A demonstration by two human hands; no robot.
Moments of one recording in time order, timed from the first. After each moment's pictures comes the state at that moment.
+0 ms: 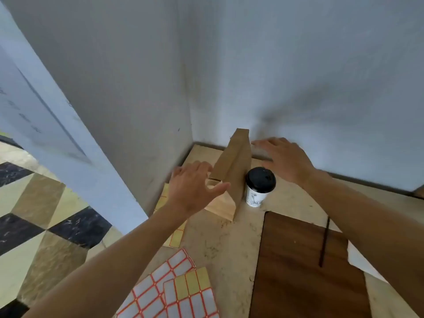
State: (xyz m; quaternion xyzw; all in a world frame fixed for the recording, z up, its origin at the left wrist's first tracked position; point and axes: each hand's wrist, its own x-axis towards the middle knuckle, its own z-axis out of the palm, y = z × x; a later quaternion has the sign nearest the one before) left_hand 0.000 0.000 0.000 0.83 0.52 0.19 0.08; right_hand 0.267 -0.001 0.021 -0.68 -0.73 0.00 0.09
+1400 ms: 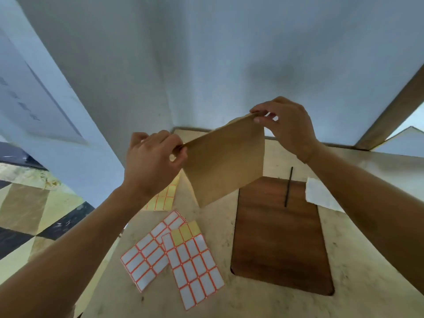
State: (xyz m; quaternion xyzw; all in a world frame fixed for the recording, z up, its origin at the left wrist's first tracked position) left_hand -0.056 -0.105 0.084 0.86 0.37 0.34 -0.10; right_hand 0.254 -0.145 0.097 -0.66 -0.66 -0.06 0.36
